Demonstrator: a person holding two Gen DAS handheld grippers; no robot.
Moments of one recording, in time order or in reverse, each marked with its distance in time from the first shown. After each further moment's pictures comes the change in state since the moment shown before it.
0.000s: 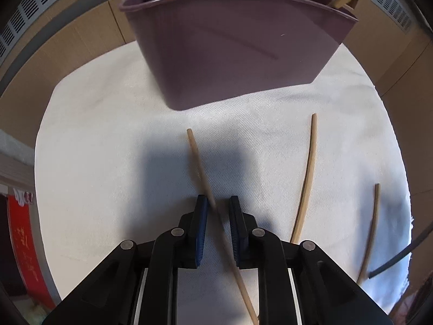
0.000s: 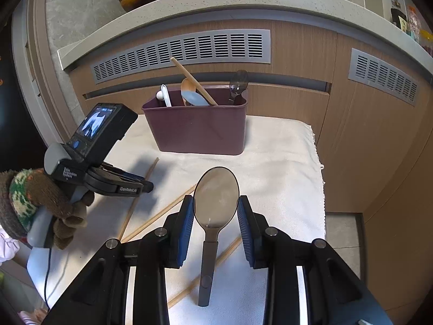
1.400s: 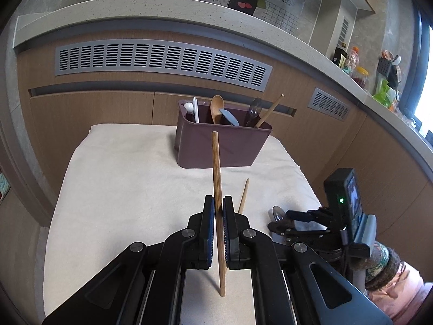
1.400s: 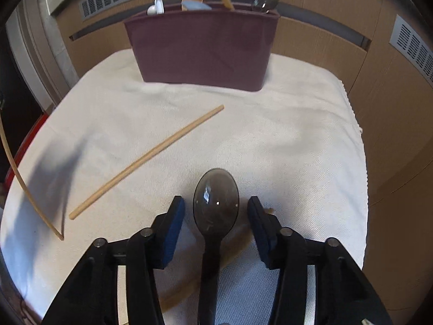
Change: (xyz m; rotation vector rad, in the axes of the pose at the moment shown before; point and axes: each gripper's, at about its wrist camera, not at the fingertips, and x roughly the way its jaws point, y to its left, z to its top) left arm -0.148 0.039 -0.126 -0.132 -0.574 -0.217; right arm 0.097 0.010 -0.032 -0.108 0.268 -0.038
